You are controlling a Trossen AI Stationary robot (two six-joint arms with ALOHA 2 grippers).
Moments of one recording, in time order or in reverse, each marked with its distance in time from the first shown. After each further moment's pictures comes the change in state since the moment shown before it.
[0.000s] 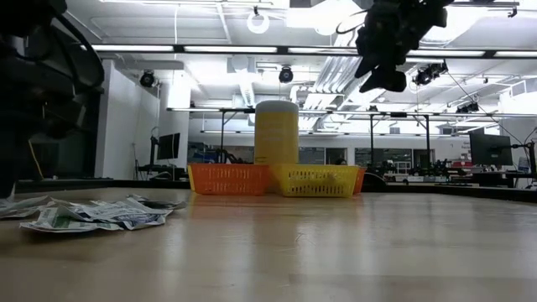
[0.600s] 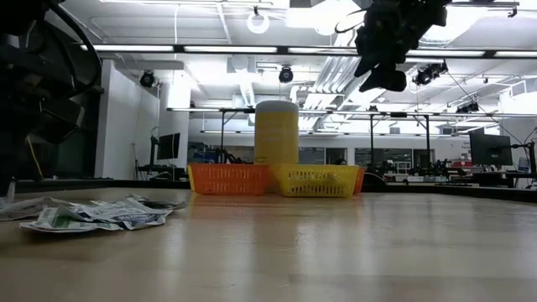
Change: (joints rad) left arm -0.035 0.013 -0.040 0.157 0.009 -0.034; right arm 0.024 0.000 0.000 -0.003 0.006 0.019
